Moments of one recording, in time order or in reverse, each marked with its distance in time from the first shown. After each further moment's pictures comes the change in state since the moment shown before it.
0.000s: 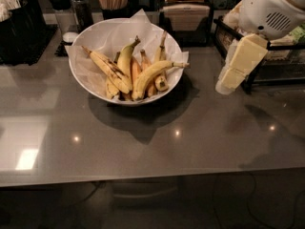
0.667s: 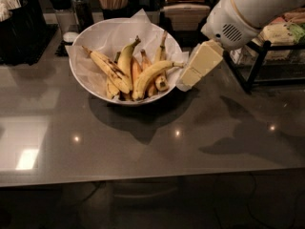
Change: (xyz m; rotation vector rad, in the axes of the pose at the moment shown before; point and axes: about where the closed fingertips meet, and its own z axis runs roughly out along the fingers) arm -0.040 -0.009 0.052 -0.008 -0.124 0.177
